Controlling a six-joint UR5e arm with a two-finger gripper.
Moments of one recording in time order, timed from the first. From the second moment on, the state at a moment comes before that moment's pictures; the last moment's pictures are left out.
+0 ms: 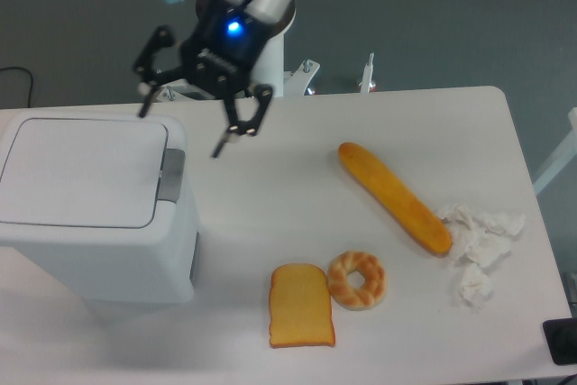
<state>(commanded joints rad) 2.58 -1.54 -1.63 -1.04 0.77 0.54</state>
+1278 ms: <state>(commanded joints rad) 2.75 -1.58 -1.62 -1.05 1.31 1.33</state>
